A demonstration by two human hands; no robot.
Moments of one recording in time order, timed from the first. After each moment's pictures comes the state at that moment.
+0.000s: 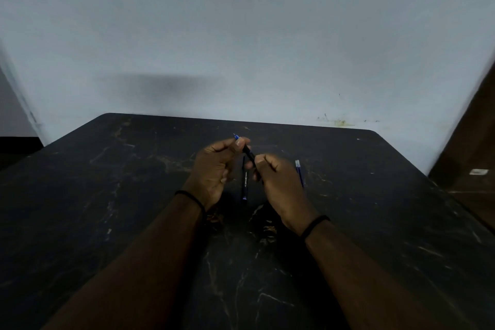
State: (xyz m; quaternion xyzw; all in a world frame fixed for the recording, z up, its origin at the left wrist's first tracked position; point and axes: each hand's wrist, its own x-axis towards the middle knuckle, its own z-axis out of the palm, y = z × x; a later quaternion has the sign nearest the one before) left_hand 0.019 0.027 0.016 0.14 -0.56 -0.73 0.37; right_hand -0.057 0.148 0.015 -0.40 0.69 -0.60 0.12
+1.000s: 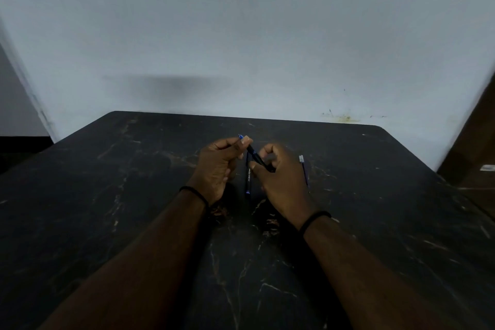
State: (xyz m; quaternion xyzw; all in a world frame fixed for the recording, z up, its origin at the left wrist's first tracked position) left_hand 0.024 0.032 0.014 0.15 -0.58 -0.72 0.36; right_hand -0.061 0.147 0.005 -0.43 0.71 -0.56 0.03
